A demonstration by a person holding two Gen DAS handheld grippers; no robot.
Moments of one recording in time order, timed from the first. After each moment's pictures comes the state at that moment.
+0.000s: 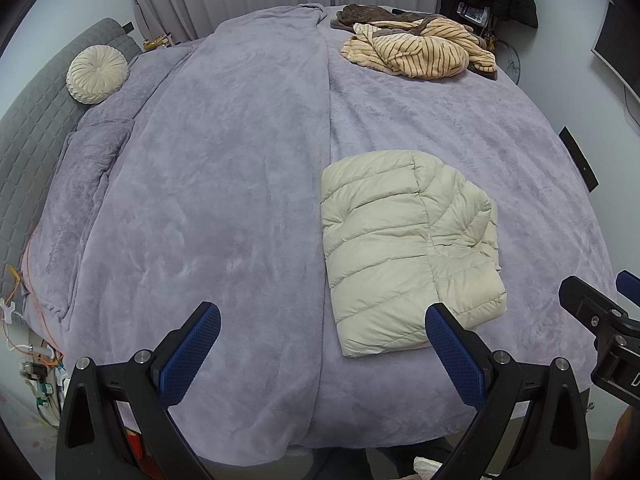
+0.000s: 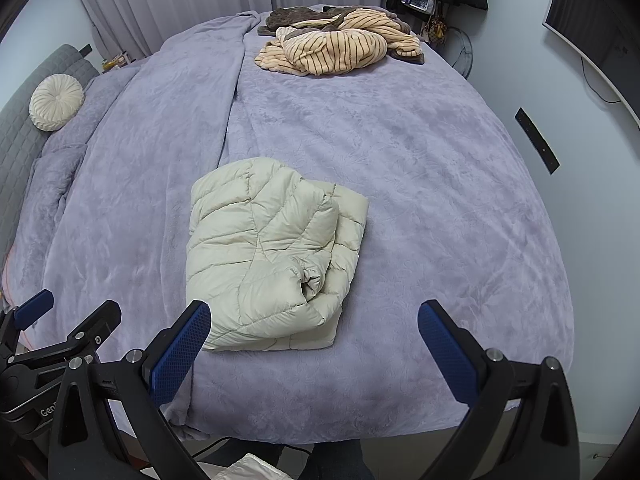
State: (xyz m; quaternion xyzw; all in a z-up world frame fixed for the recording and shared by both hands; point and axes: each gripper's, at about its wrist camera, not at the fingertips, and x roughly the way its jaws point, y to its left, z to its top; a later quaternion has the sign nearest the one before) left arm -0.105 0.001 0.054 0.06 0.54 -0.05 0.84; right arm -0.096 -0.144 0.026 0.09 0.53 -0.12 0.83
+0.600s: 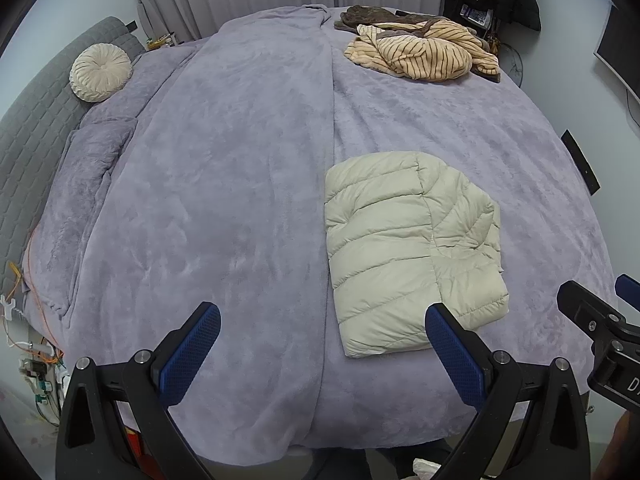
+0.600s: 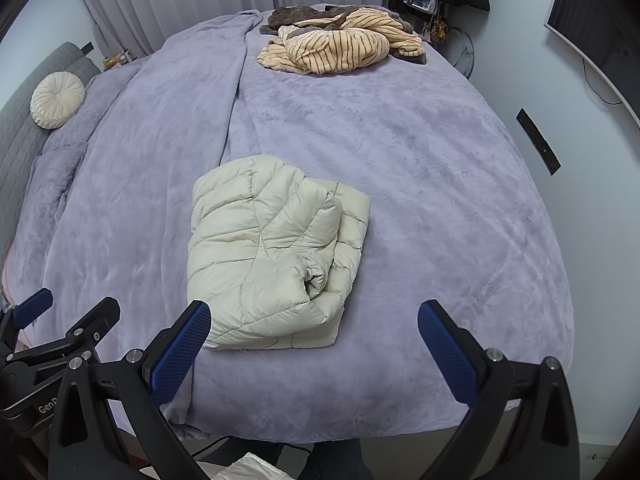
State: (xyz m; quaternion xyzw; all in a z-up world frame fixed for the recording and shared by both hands) left arm -0.098 0.008 0.058 0.06 0.54 -0.05 0.84; right arm -0.095 -0.144 0.024 0.09 0.53 -0.12 0.83
